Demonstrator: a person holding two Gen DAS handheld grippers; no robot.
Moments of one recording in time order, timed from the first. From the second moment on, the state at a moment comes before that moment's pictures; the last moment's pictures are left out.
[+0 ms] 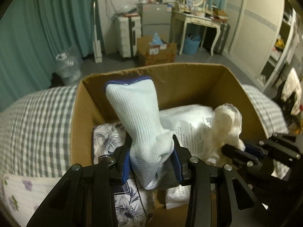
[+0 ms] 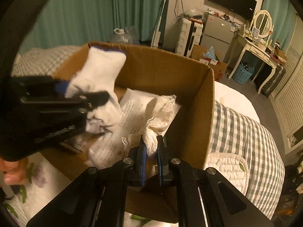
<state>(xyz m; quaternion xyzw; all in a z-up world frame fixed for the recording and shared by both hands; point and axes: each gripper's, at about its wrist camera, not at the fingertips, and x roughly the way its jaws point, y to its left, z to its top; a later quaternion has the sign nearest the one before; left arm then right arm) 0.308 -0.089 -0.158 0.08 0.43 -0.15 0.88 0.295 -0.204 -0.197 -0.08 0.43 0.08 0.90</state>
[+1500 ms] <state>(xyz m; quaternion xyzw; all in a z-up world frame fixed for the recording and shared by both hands) 0.093 -0.014 0.114 0.01 0.16 -0.10 0.98 0.061 -0.219 0.071 -0.02 0.17 0.05 0.98</state>
